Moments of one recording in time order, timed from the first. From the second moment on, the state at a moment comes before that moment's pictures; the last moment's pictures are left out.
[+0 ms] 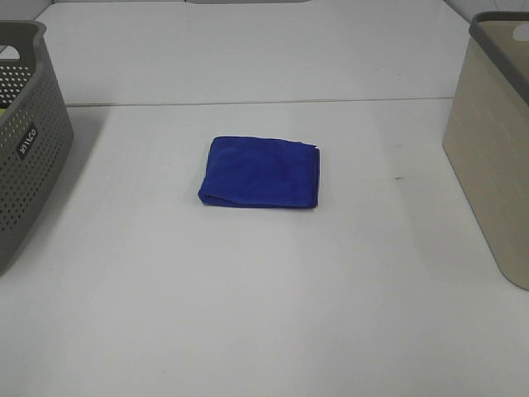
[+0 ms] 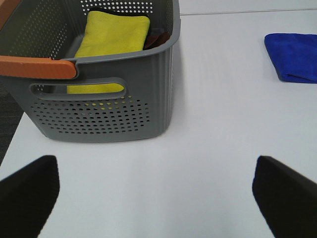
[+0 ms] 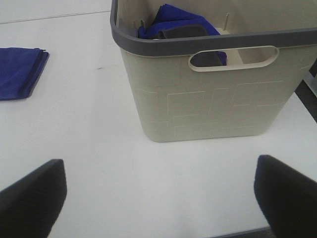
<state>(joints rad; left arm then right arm) 0.06 0.00 -0.50 -0.03 1.05 0.05 -0.02 0.00 -0.50 -0.03 1.05 0.07</state>
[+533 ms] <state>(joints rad) 0.06 0.00 -0.50 -0.03 1.05 0.05 -0.02 0.00 -0.50 -0.03 1.05 0.07</state>
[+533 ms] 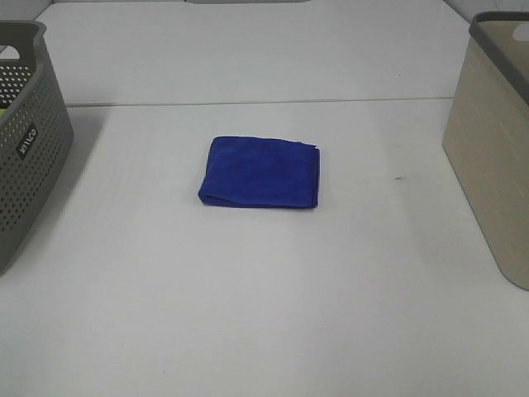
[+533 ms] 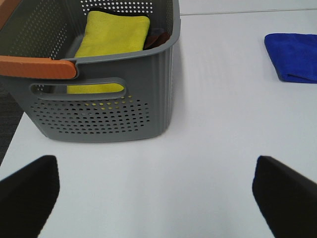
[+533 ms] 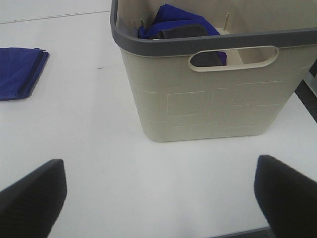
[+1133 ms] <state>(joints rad) 0.06 0.00 -0.50 -0.03 1.05 0.05 -0.02 0.00 -0.50 -0.03 1.05 0.07</state>
